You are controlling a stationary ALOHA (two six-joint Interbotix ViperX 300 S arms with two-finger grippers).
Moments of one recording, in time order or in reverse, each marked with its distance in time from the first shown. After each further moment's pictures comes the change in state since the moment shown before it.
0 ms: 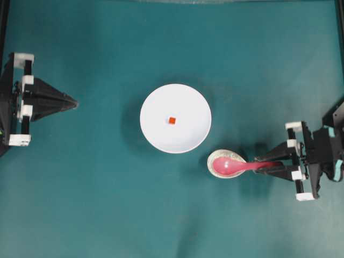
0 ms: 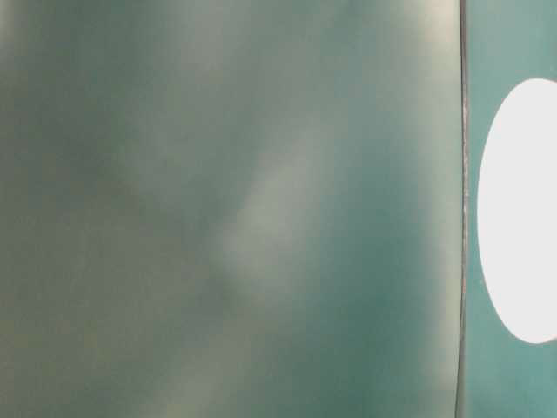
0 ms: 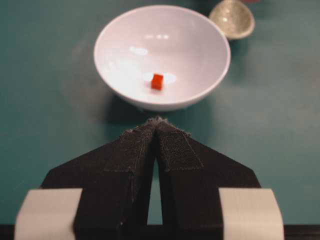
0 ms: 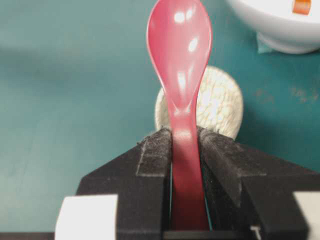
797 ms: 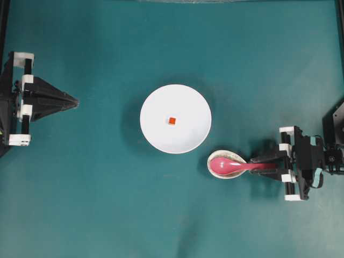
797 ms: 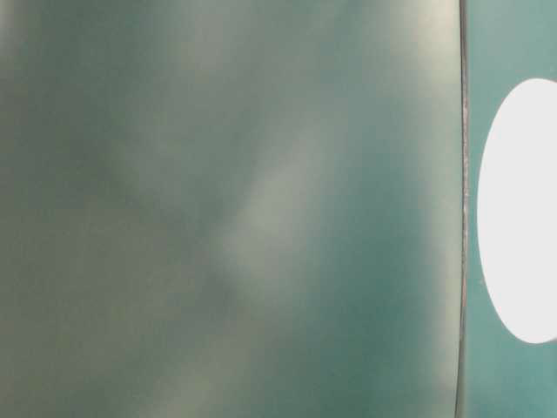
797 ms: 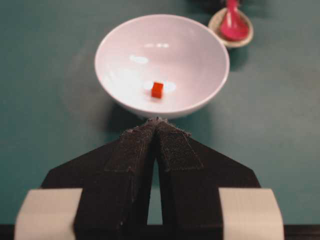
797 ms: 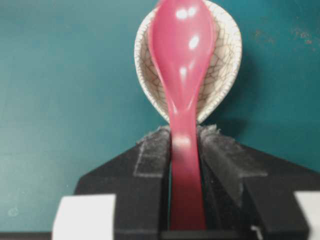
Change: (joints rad) left arm 0.000 0.000 -0.008 0.000 -0.012 0.000; right arm 0.026 0.273 -0.031 0.000 -0.083 0.075
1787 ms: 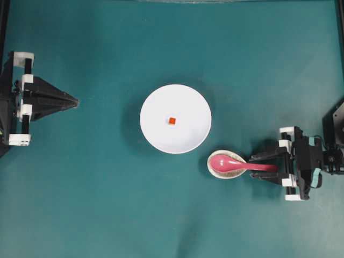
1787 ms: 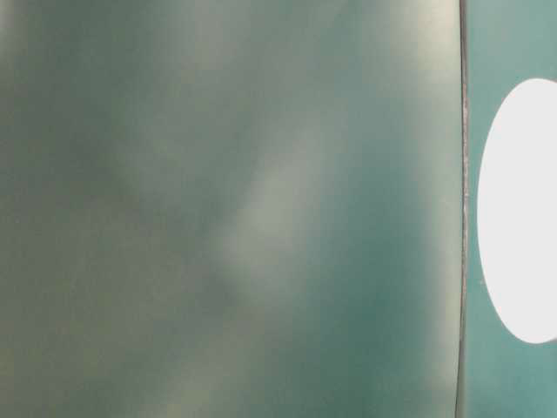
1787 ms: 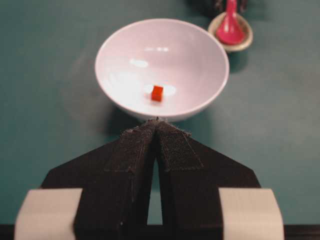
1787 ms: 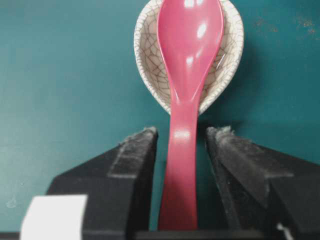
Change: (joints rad) left arm 0.000 0.000 -0.002 -0.002 -0.003 0.000; right arm 0.000 -0.002 0.002 0.000 0.025 0.000
